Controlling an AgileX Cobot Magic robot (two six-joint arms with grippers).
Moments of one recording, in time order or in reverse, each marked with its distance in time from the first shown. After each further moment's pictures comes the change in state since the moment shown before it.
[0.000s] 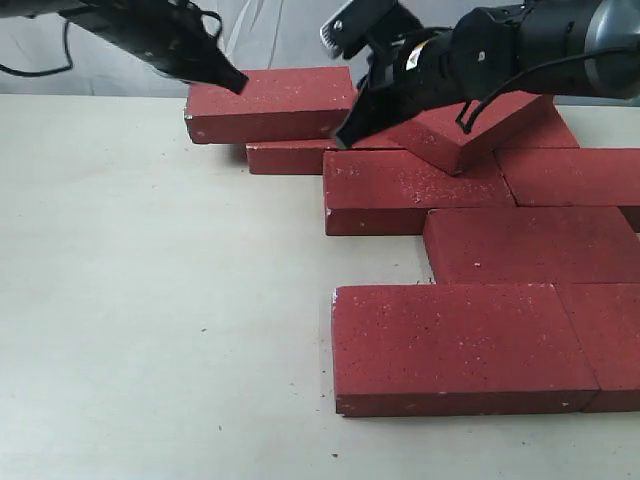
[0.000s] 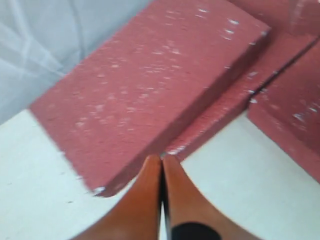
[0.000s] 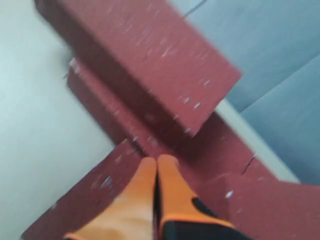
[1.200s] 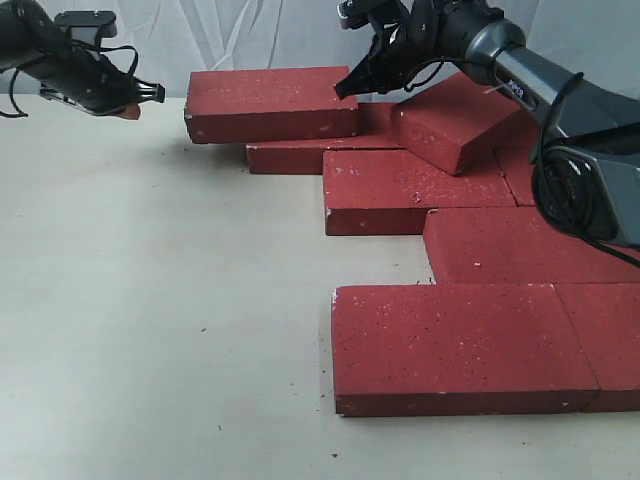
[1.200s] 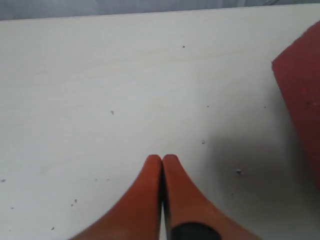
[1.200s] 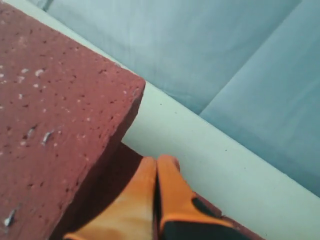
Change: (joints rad) left arm 0.288 0.452 -0.355 -0.062 0.059 -0.206; right arm -0.148 0.775 -1.175 -0.048 0.538 0.198
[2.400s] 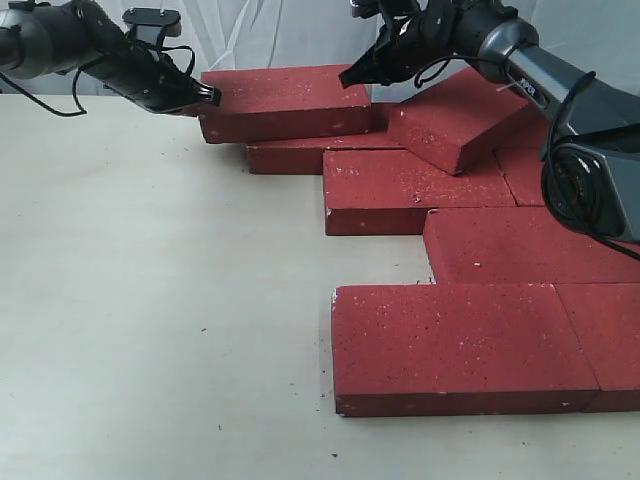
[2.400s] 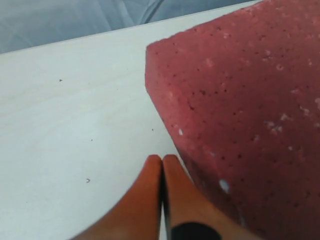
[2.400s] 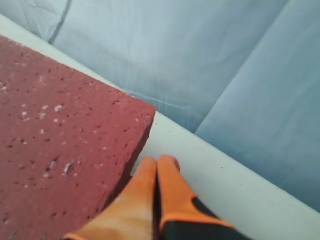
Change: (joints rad) left arm -0.117 0.036 -0.062 -0.103 0.002 0.123; right arm -0.032 0.006 -0.004 0.115 -0.057 -0.066
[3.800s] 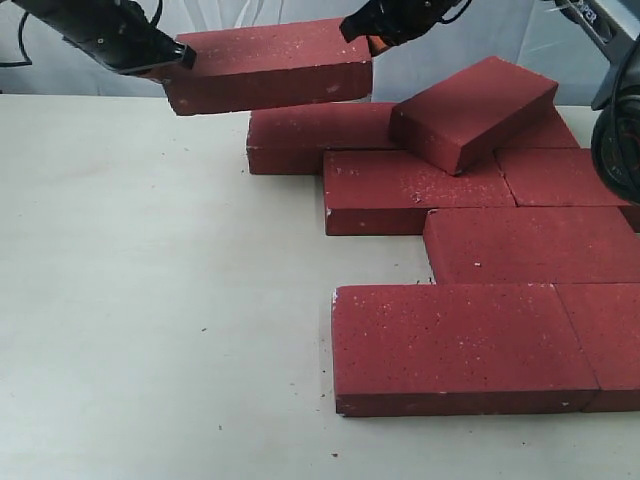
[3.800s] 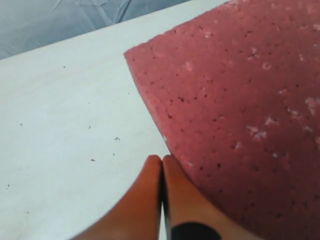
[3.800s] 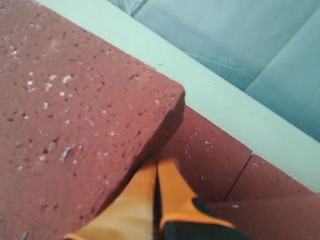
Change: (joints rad) left arm 0.000 -0.318 0.197 0.036 0.172 0.035; right arm 0.024 -0.221 0.000 0.085 0.453 0.001
